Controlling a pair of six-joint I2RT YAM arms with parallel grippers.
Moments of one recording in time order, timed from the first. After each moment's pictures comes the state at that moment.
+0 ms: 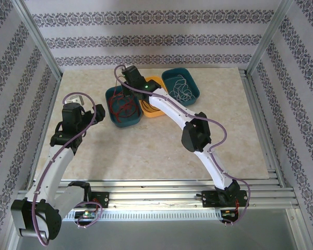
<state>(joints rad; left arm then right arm) -0.03 0.97 0.78 -0.35 -0.05 -0.42 0.73 2.46 2.44 -0.65 0.18 0.33</state>
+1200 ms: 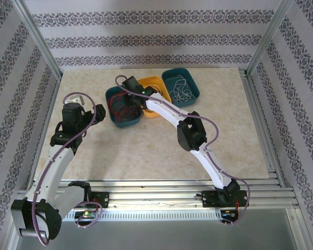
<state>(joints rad) -0.03 0.97 0.78 -0.35 -0.03 -0.43 0.73 2.55 2.40 -0.71 0.08 0.41</state>
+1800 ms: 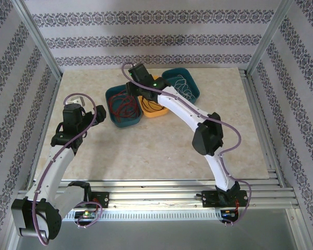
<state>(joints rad) -0.03 0.97 0.76 -0.33 -0.02 -0.44 0.73 2.21 2.20 -0.72 0.19 0.37</state>
